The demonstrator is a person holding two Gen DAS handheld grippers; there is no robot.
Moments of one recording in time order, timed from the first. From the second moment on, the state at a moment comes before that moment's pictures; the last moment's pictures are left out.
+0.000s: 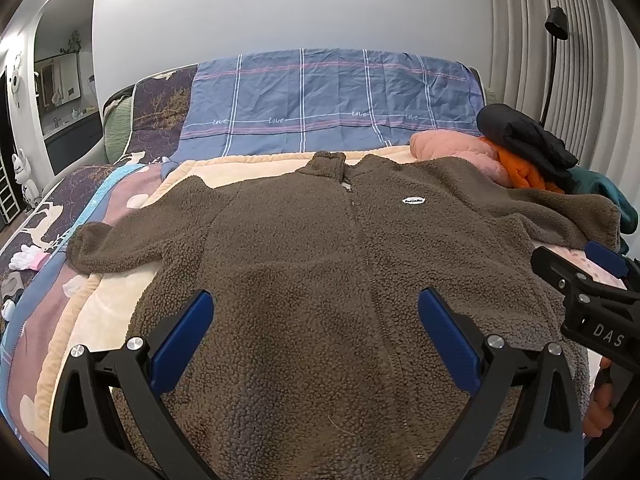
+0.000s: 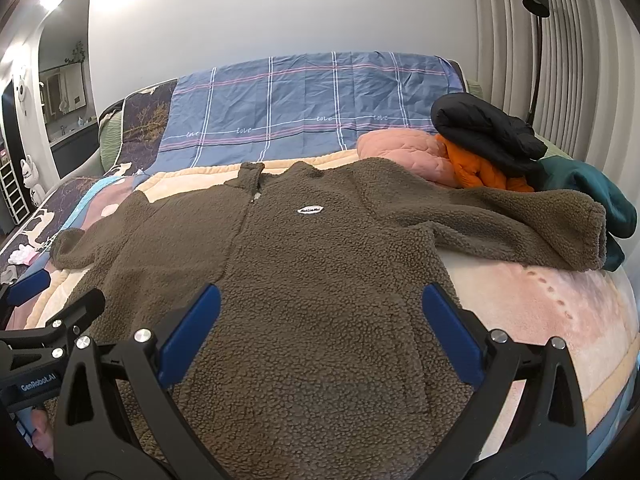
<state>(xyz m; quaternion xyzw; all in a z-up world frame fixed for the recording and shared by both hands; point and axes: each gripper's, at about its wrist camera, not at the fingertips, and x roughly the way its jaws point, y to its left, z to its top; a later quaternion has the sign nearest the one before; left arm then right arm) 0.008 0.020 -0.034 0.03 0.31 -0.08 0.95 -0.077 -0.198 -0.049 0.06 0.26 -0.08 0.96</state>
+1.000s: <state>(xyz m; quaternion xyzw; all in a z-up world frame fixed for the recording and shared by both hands) 0.023 0.034 -0.041 0.03 0.32 -0.09 0.94 -0.056 -0.194 -0.048 0.05 0.27 -0.08 0.96</state>
